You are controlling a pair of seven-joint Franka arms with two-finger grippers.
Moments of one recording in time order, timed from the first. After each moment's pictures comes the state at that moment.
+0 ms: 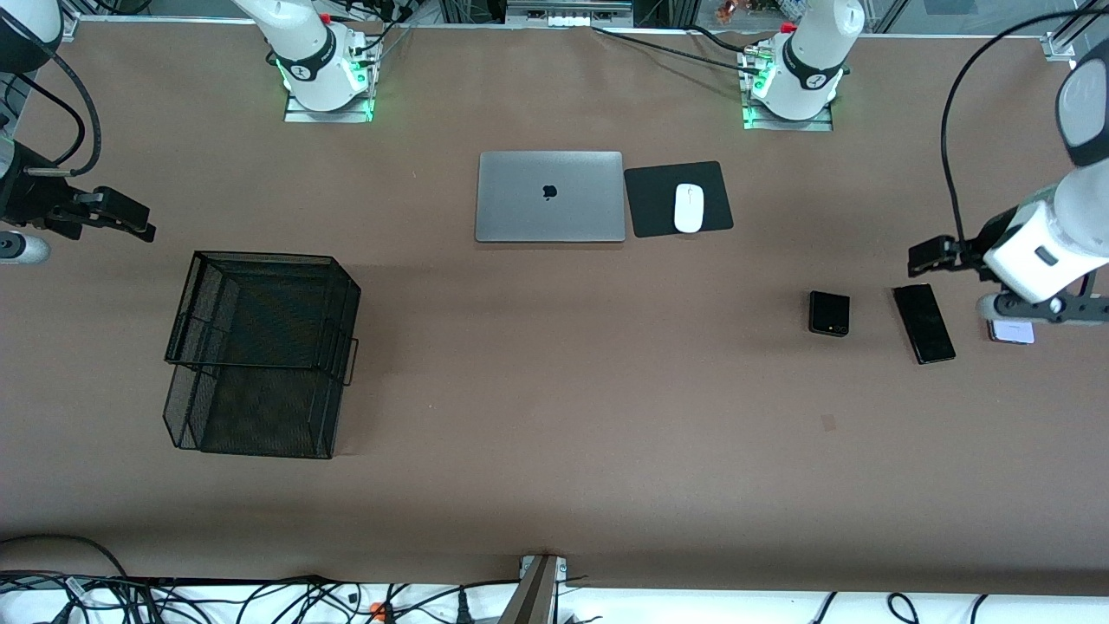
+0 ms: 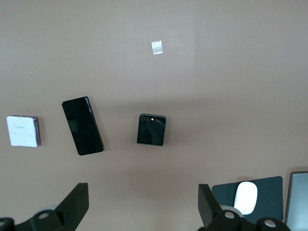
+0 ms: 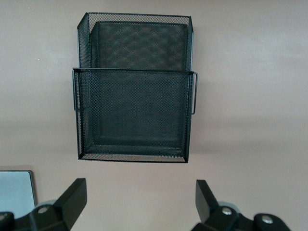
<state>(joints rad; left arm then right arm) 0.02 0.24 -0.03 -1.53 0.03 1.59 0.03 -0.06 0.06 0.03 -1.62 -0.01 1.64 -0.01</state>
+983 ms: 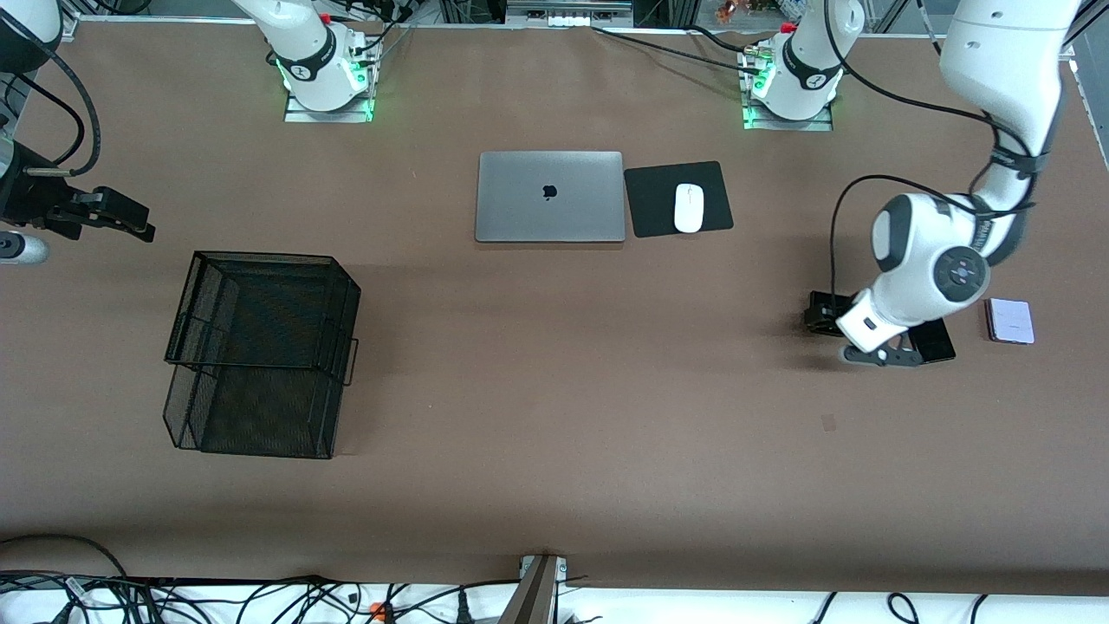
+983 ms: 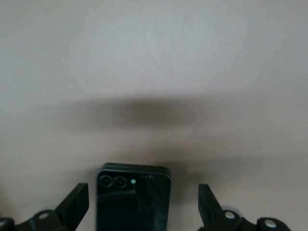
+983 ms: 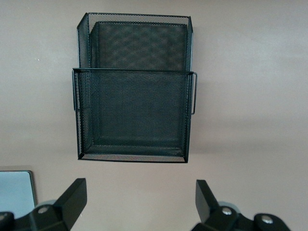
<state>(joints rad) 0.04 0.44 -0.04 -2.16 0.03 2.51 0.05 -0.06 0.06 0.03 -1.62 -0.01 1.64 -0.01</state>
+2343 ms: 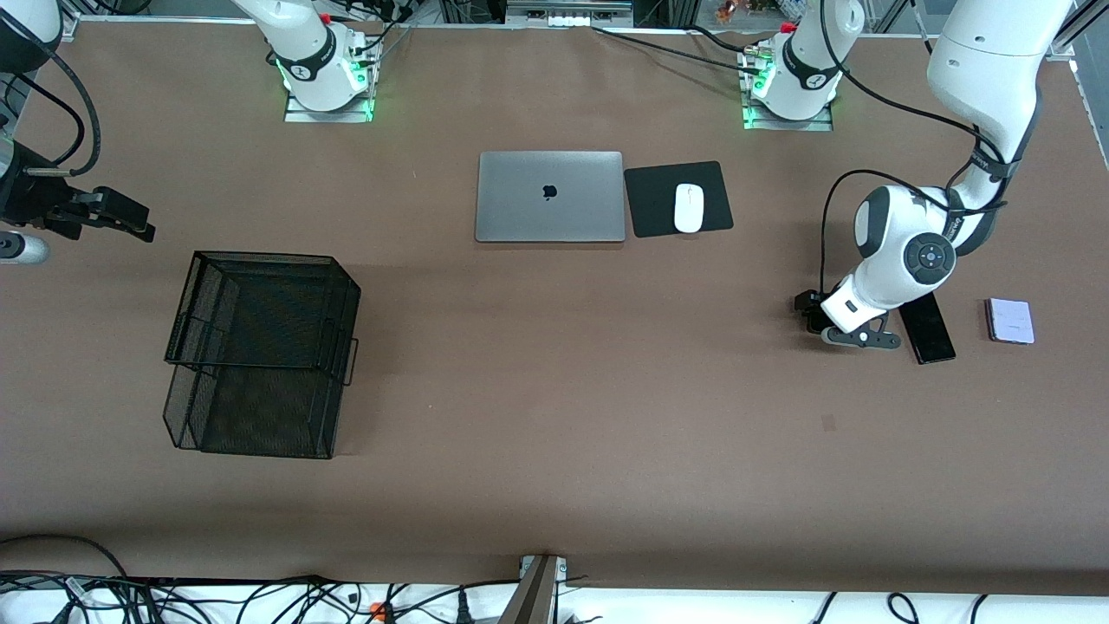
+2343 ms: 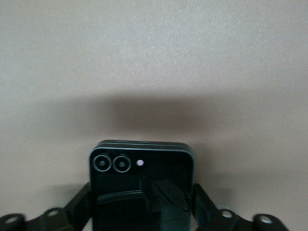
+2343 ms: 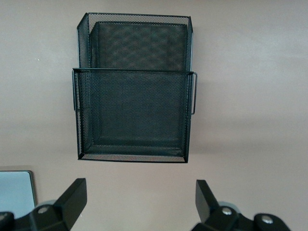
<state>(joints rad) 0.05 0.45 -0.04 -2.22 0.09 2.57 0.05 -0.06 0.06 0.03 -1.62 -0.01 1.64 -0.01</state>
